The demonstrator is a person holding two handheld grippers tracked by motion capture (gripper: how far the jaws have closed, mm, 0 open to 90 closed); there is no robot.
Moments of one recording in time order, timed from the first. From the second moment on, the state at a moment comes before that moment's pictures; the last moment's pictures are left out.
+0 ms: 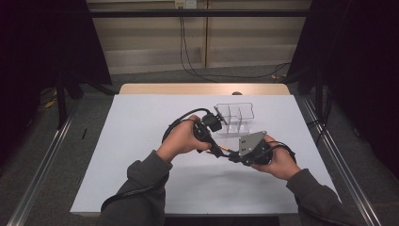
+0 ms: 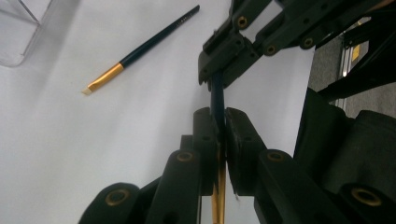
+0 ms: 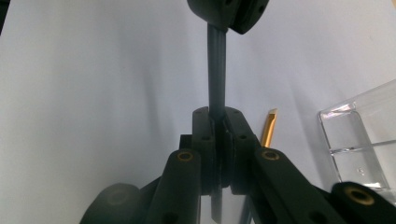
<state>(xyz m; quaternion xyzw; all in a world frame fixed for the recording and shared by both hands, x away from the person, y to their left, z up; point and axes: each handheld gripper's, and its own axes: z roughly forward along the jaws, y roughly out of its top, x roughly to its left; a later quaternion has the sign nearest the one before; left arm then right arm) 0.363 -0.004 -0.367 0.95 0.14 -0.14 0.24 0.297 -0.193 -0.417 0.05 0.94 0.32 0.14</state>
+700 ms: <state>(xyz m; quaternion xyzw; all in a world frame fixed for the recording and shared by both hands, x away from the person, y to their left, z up) 0.369 0.004 -0.361 0.94 0.16 -0.11 0.29 0.299 -0.200 -0.420 0.07 0.94 0.32 0.14</state>
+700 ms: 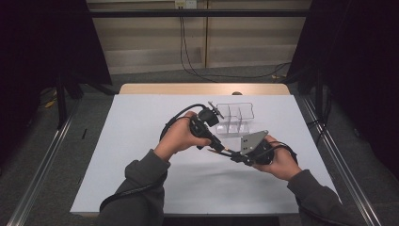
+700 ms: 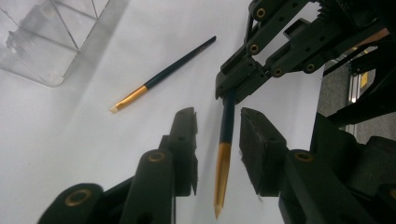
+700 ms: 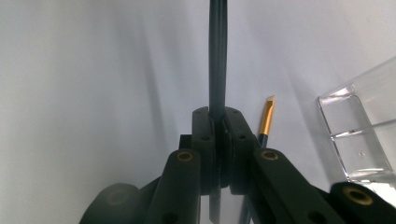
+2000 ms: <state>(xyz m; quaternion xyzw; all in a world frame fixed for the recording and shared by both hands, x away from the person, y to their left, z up) 0.374 0.026 -0.367 0.94 0.18 -0.04 0.28 0.302 -0.229 -0.423 0.14 0.92 0.34 0.14</state>
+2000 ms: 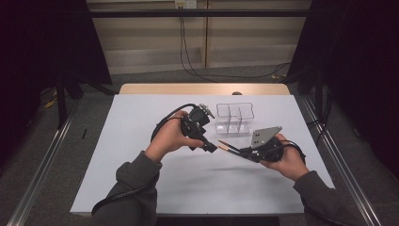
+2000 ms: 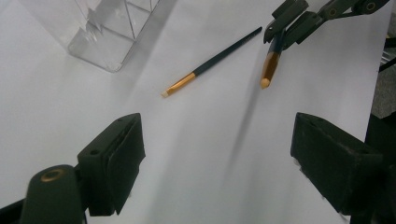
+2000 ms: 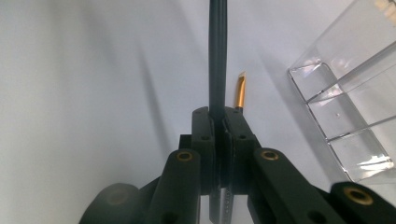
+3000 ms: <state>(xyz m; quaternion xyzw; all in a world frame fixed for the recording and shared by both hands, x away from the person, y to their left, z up) 0.377 0.035 -0.375 0.92 0.21 -0.04 0.34 0.306 -0.239 -0.421 0.28 0.82 0.49 0.11</state>
